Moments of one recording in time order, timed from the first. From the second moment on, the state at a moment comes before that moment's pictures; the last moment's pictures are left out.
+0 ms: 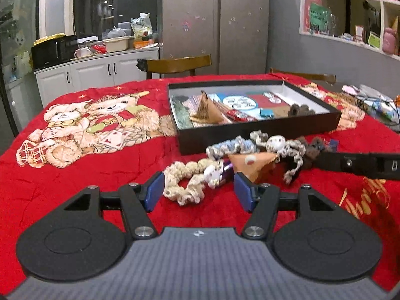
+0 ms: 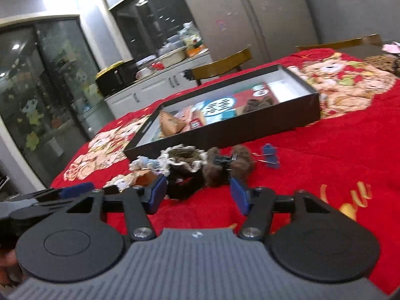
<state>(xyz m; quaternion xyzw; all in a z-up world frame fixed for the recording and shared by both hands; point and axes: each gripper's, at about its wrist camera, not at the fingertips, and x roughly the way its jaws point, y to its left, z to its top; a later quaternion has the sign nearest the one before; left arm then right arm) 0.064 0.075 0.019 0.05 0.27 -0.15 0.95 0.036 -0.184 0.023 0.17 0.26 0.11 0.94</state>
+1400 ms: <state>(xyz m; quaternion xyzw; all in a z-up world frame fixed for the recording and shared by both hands) 0.093 0.067 0.002 0.07 0.29 -0.10 0.95 0.067 -0.171 0.012 0.18 0.27 0.14 0.94</state>
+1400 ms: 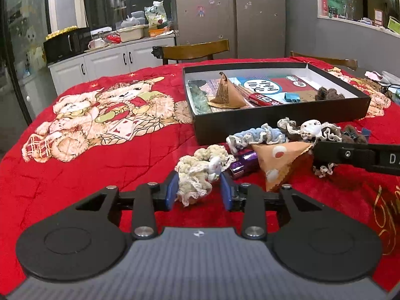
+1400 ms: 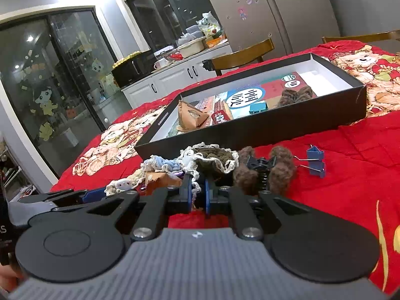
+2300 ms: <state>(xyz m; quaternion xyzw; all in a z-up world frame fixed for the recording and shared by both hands) 0.063 0.081 0.016 0.04 0.22 -0.05 0.97 0.036 -0.174 0.023 0.19 0.21 0.17 0.94</state>
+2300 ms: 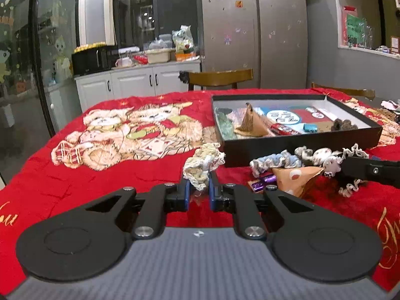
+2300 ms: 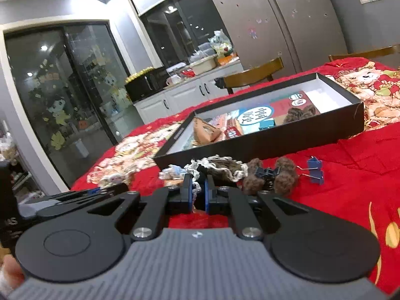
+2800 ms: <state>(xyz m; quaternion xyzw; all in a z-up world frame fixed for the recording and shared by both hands) 0.060 0.086 0.019 0.04 0.21 -0.03 0.98 0.040 -0.176 0.042 0.21 0.24 0.19 0.93</state>
